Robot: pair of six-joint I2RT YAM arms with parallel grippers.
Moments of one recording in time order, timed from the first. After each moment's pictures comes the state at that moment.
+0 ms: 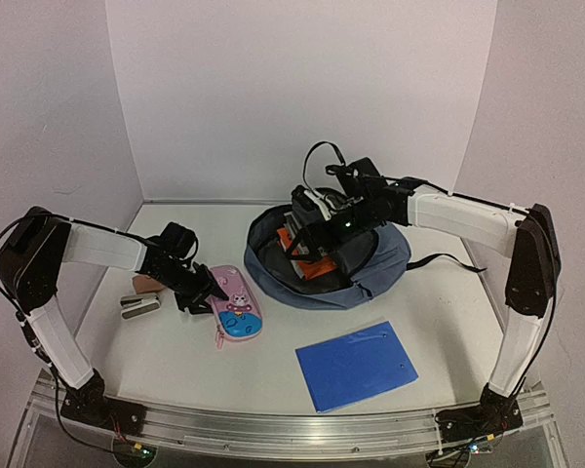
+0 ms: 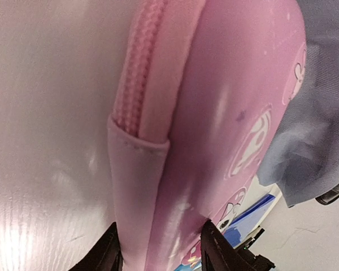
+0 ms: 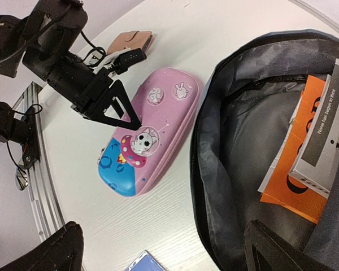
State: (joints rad) left arm -0.48 1.71 0.91 -0.31 0.44 -1.07; right arm 0.70 1.89 1.63 -0.58 -0.49 -0.01
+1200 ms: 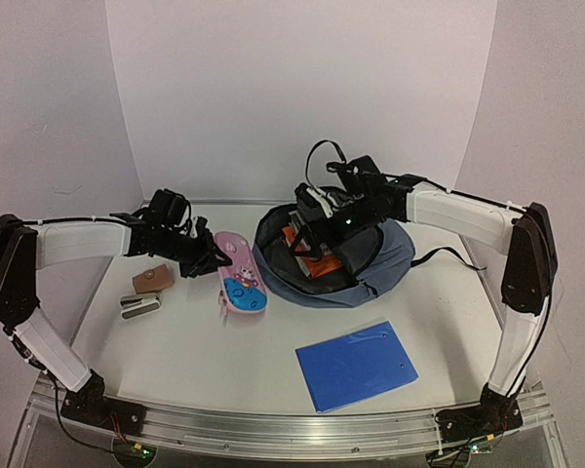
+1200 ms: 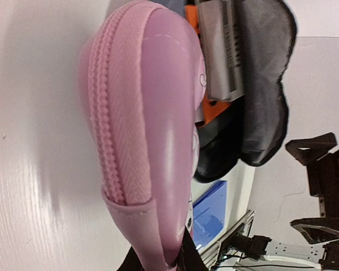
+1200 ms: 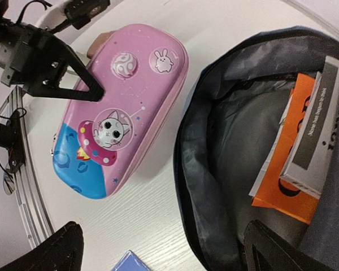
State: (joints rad) left arm -0.49 1.57 1.03 -0.26 0.47 -0.88; right arm 0.68 1.92 1.67 -0.60 -0.44 -0.02
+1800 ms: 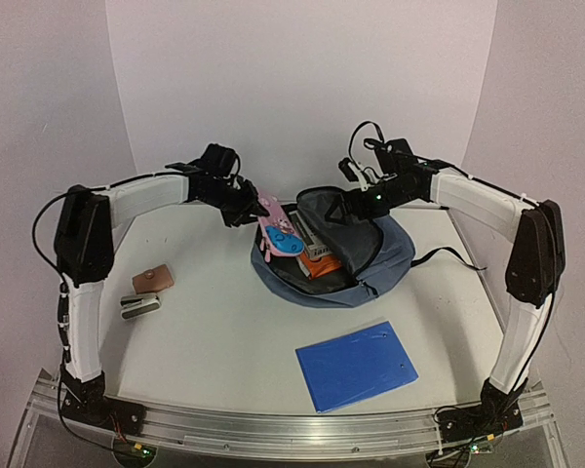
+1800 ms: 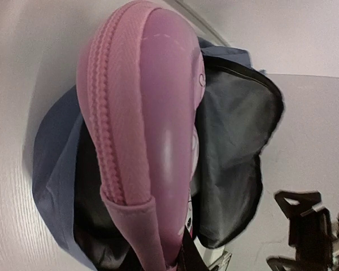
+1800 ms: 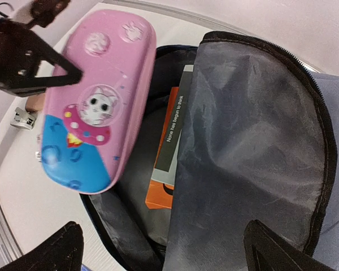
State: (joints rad) left arm -0.52 2.09 1.83 -0.48 0.40 -0.98; right arm 0.49 1.91 1.73 -0.62 -0.35 0.01
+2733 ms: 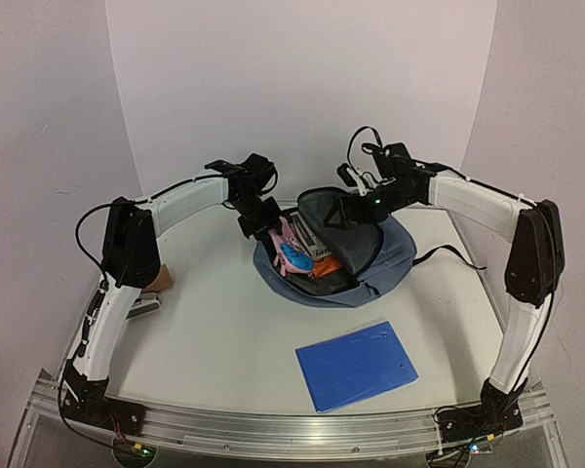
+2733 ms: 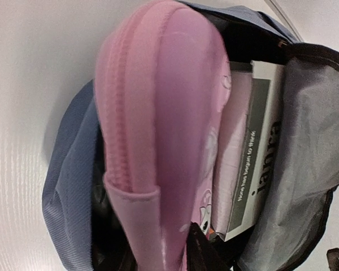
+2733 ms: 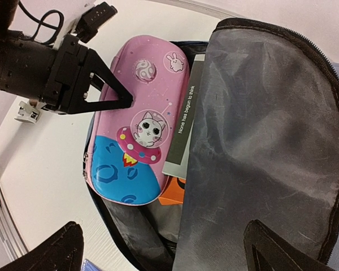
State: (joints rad) left arm -0.63 2.43 2.34 -0.96 0.18 -1.04; right arm 0.49 1.92 1.71 -0.62 -0.38 0.02
